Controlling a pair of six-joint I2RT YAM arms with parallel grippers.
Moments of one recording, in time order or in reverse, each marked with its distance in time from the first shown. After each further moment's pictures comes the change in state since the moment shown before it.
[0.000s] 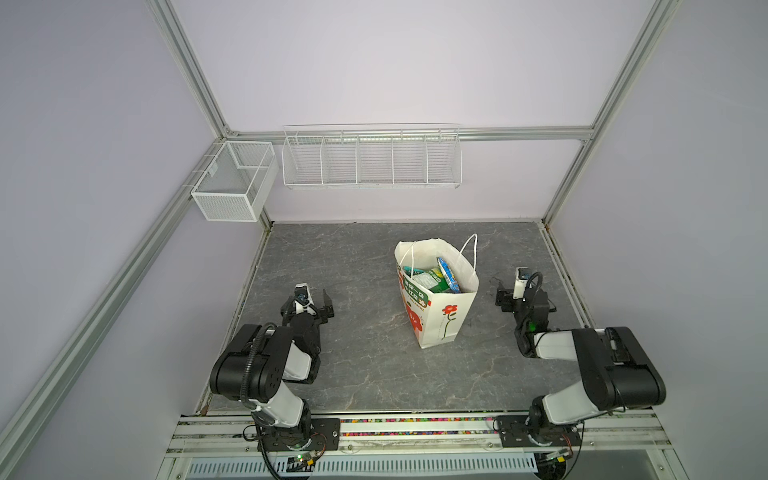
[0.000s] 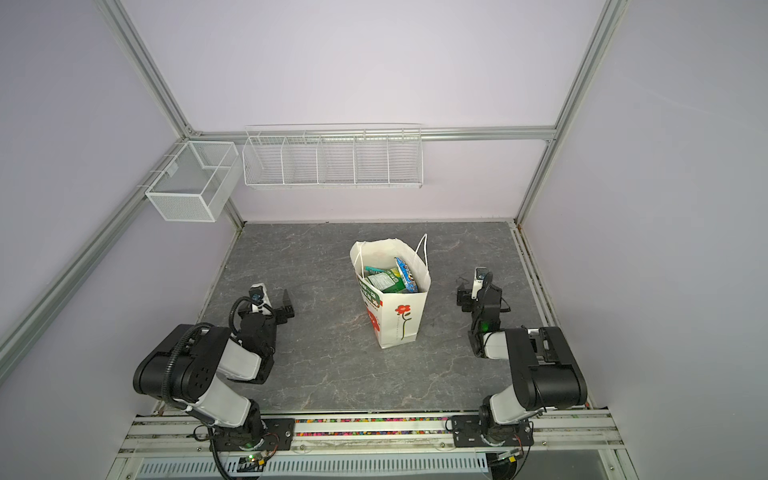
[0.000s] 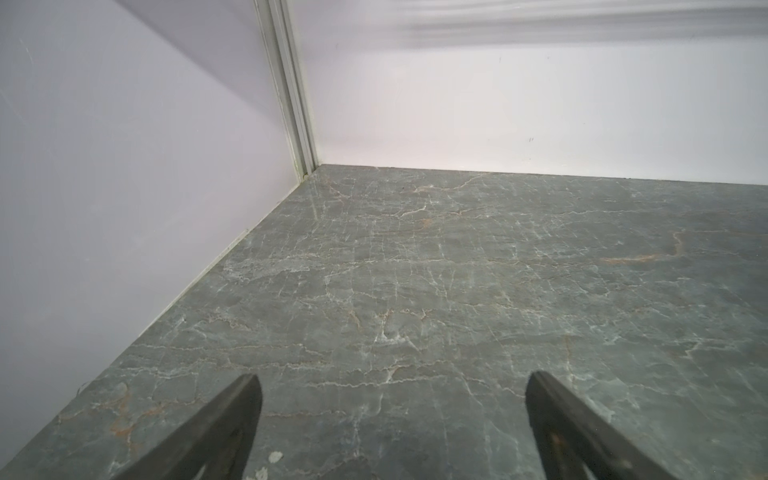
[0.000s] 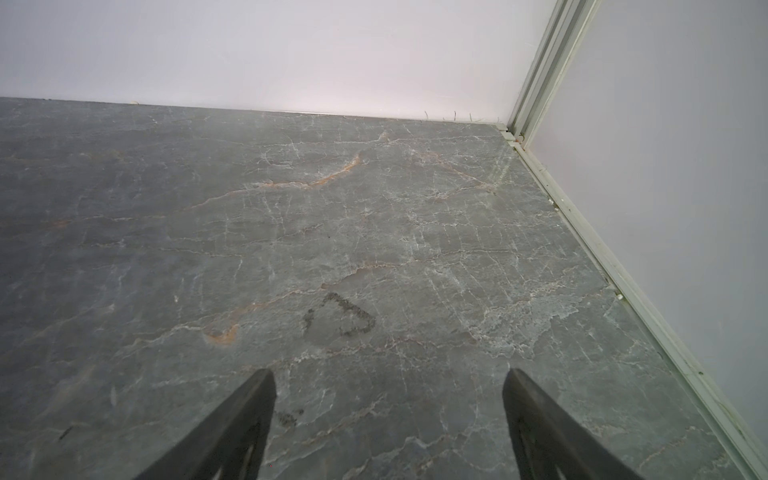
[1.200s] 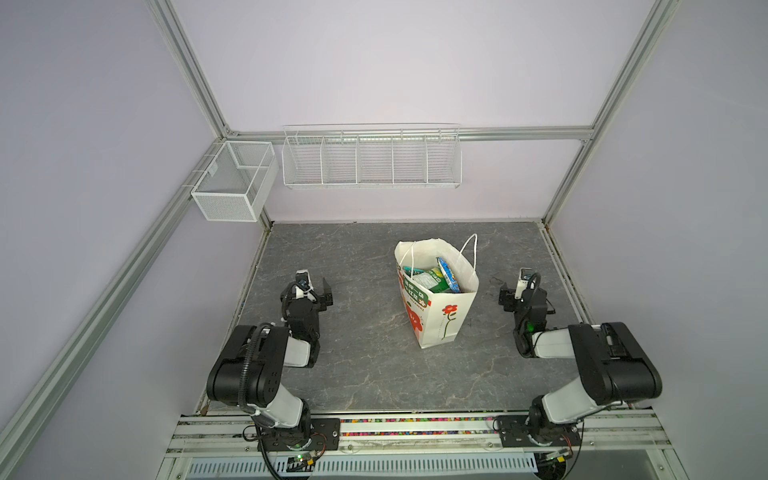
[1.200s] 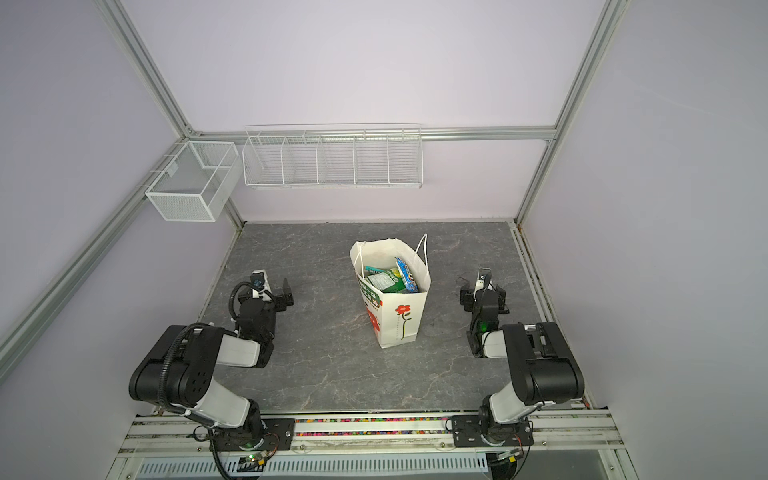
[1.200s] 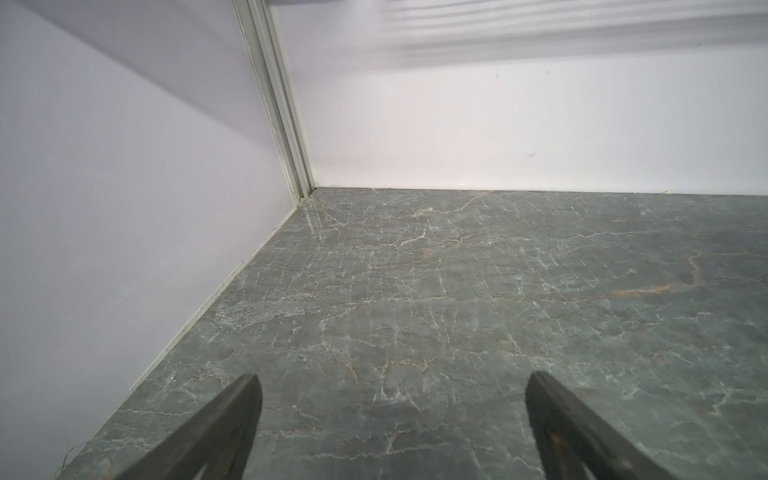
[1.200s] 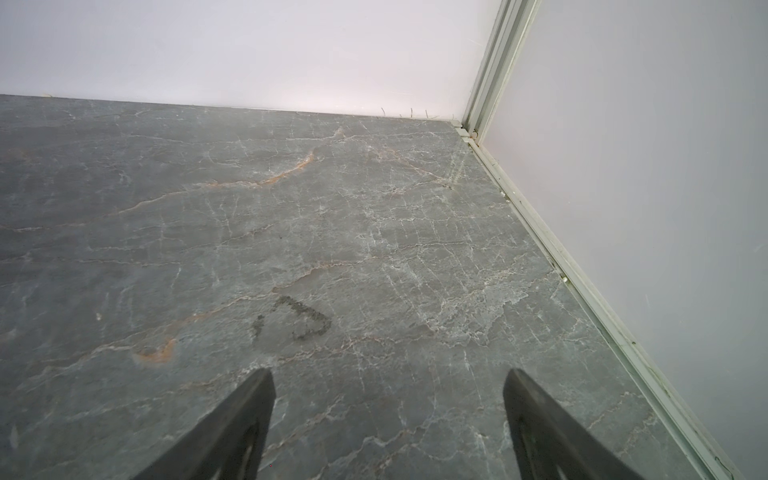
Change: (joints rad) left arm 0.039 -0.037 0.158 -0.213 0.045 0.023; right arm -0.012 0.035 0.028 -0.001 0.103 0.002
